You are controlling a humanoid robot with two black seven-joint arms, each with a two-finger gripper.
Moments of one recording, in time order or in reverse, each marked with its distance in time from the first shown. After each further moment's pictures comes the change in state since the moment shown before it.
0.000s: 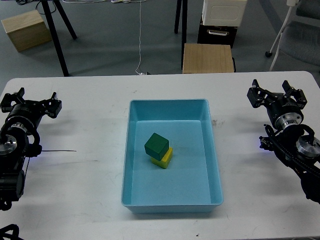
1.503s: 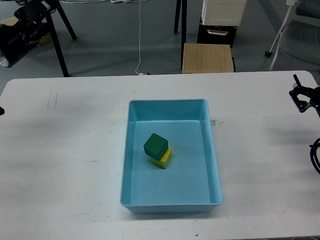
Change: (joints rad) left arm -0.308 0.333 0.408 -0.015 1.352 -0.405 -0.352; right arm -0.053 -0.442 -0.224 0.228 -0.348 0.091 0.224
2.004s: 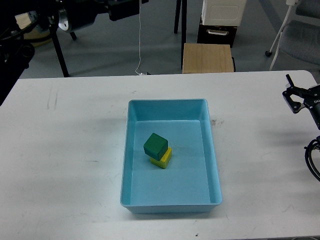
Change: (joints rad) left arm -0.254 -0.103 0.103 -0.370 0.844 -0.001 -0.021; right arm -0.002 0.017 -0.028 0.004 -0.003 0.103 -0.004
